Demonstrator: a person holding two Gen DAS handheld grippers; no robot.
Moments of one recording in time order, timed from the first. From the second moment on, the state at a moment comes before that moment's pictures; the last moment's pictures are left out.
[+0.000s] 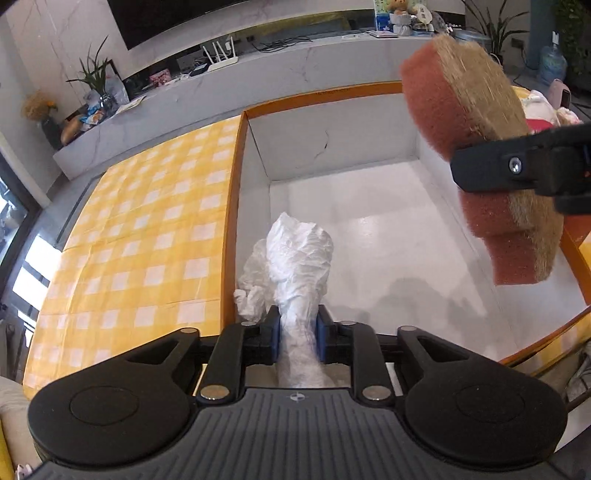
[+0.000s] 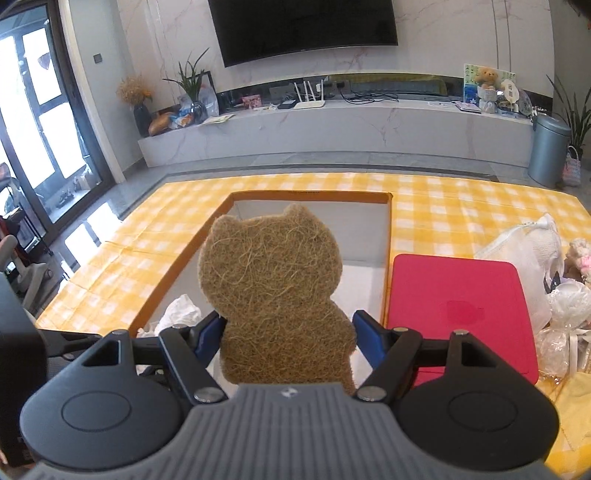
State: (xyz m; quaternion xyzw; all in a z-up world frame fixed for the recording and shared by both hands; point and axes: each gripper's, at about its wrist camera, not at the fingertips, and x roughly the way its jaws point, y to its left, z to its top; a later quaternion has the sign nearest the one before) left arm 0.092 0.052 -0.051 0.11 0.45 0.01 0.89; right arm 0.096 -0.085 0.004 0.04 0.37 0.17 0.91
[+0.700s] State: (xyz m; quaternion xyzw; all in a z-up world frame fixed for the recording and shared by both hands) left arm 0.064 0.128 0.003 -0.04 0.34 0.05 0.94; right arm 0.110 -0.072 -0.010 0.03 0.40 0.17 0.90
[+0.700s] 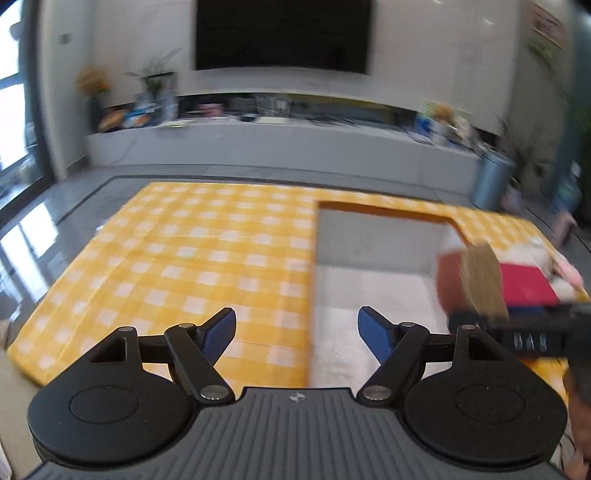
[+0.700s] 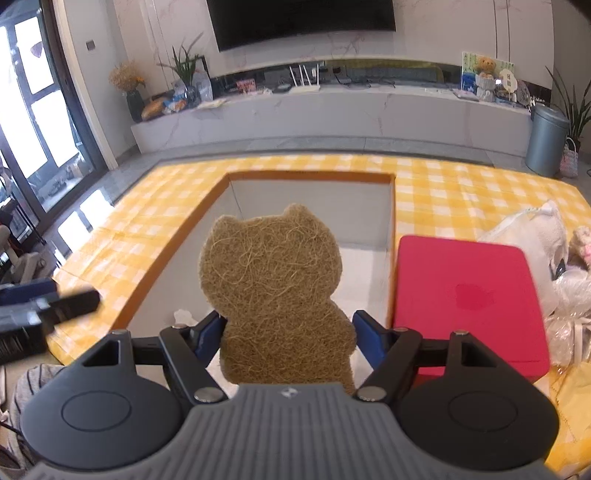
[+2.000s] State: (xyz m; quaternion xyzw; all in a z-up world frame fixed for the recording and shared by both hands) left arm 0.053 0.129 0.009 0.00 0.34 0.12 0.93; right arm 0.102 -0.022 -0.022 -0.03 0.35 0.18 0.92
